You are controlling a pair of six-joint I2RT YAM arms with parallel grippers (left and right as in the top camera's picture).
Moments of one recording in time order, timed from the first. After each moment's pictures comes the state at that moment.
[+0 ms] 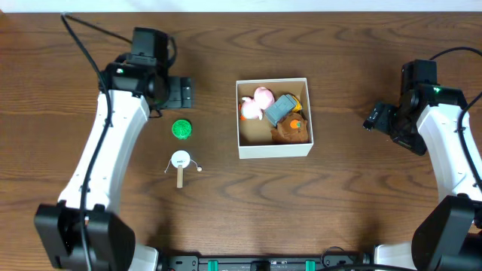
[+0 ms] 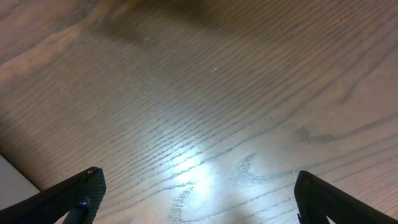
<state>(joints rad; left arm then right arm) -0.13 1.65 1.47 -1.01 -0.11 -0.18 -0.13 1.61 1.24 -1.05 0.12 0.44</state>
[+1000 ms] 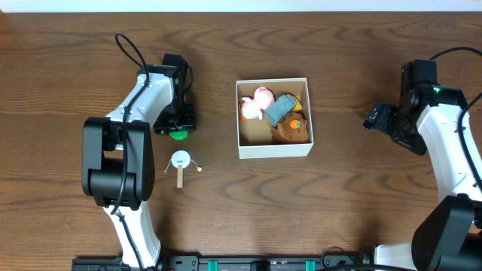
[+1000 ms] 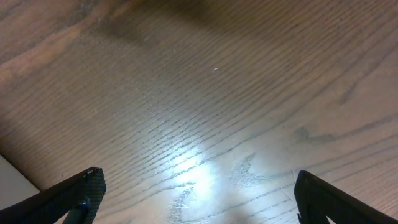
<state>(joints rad) -0.13 2.07 1.45 -1.02 -0.04 -0.24 -0.13 1.61 1.24 -1.05 0.12 0.44</state>
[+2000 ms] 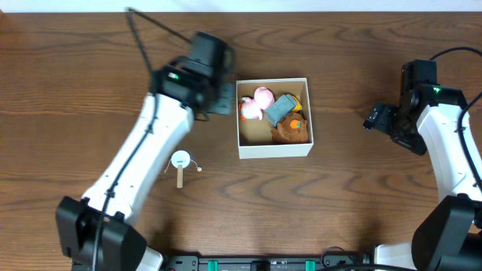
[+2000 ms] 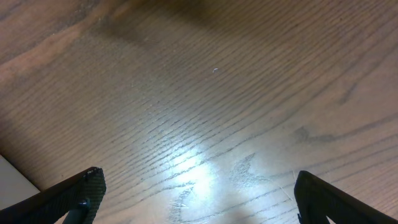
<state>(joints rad) -0.47 1.67 1.54 -0.97 -0.03 -0.22 -0.13 1.61 1.24 -1.05 0.12 0.44</state>
